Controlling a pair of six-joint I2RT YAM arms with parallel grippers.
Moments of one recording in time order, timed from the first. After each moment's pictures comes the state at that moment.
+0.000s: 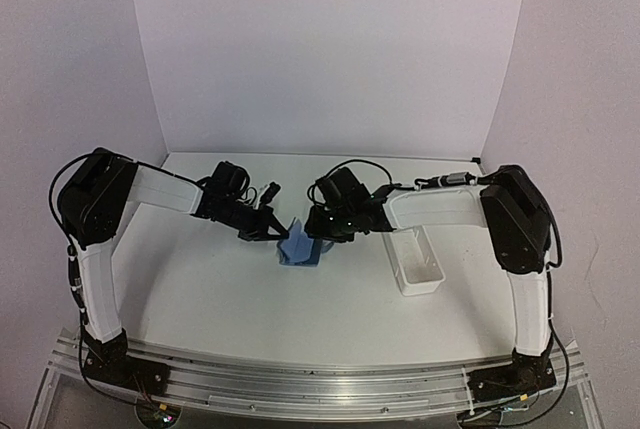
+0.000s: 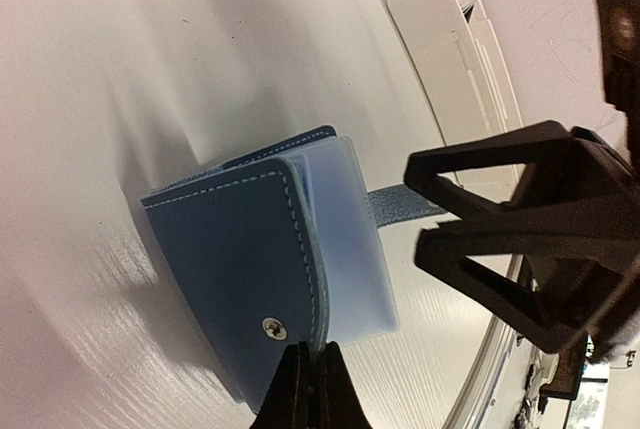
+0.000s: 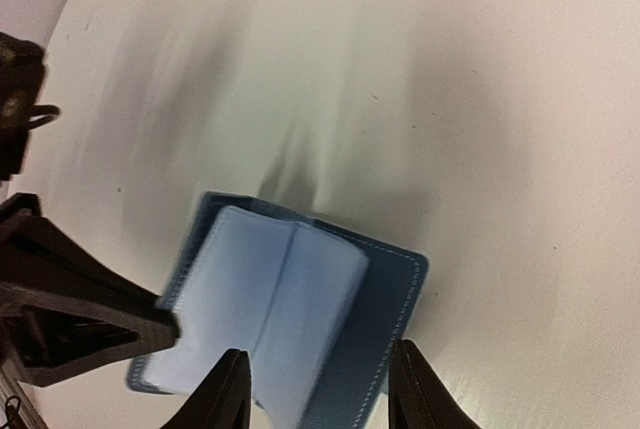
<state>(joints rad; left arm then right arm) -0.51 1.99 1.18 -0.06 0.72 -0.38 0.86 2.13 1.52 -0.22 0.09 0.76</state>
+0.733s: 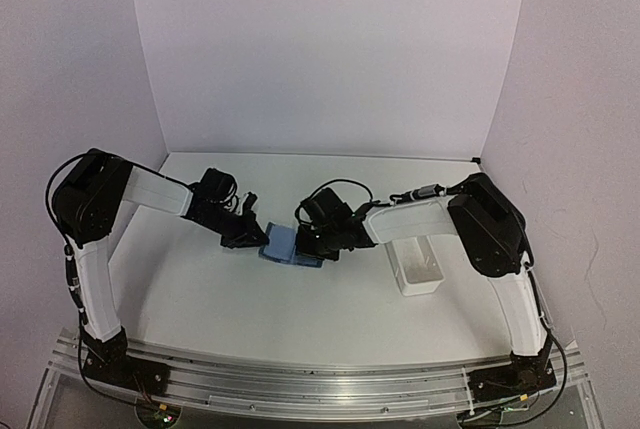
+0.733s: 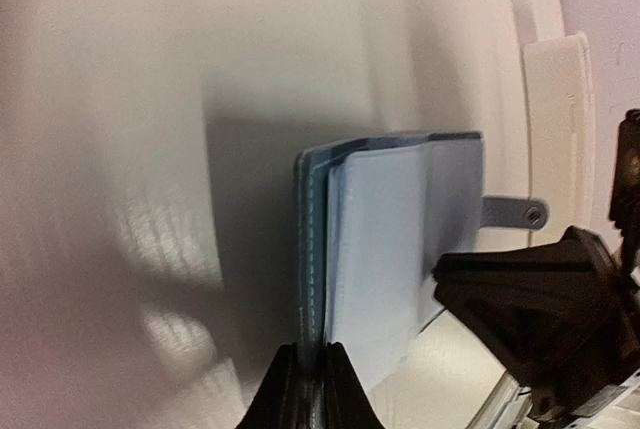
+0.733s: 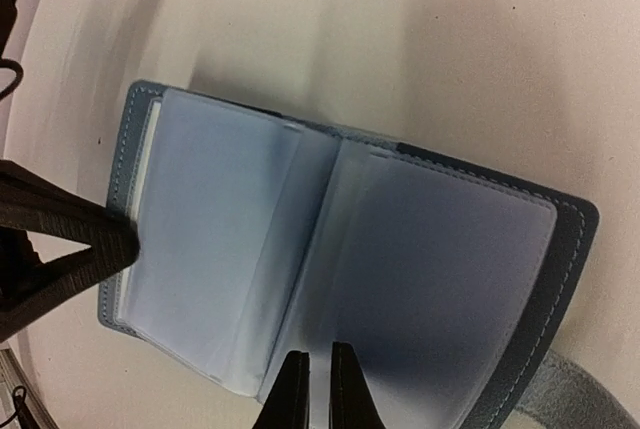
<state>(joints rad) -0.45 1.97 1.11 -0.11 0.58 -0.52 0.90 2.27 1.58 -0.18 0.01 0.84</state>
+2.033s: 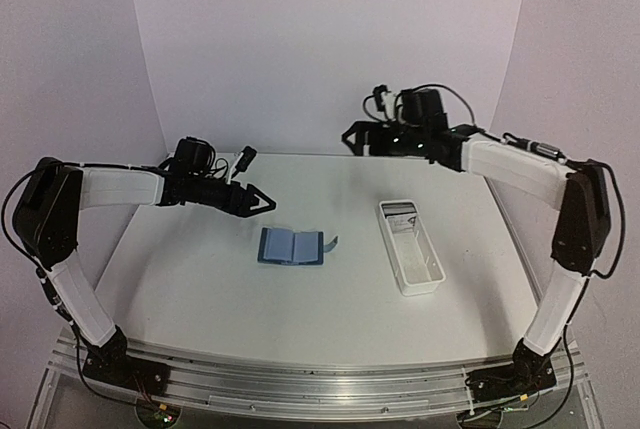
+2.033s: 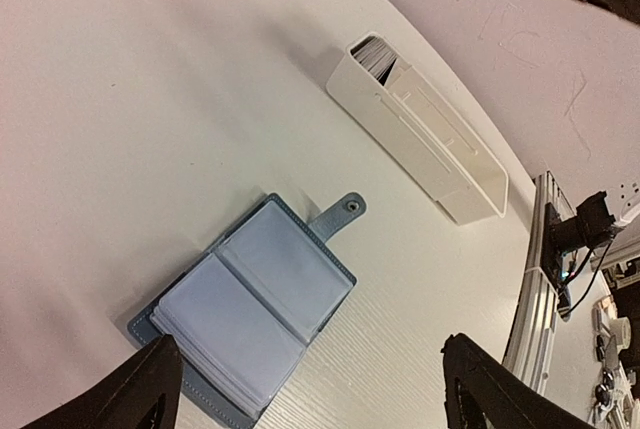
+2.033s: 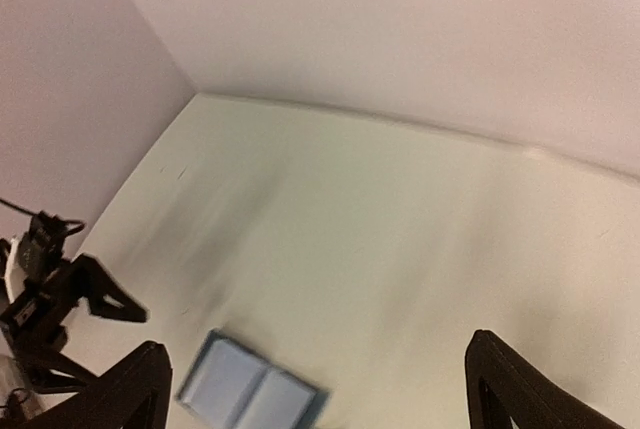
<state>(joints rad) -0.42 1.71 1.08 -0.05 0.73 -0.12 0.63 1.87 1.59 -0.20 -0.09 0.36</state>
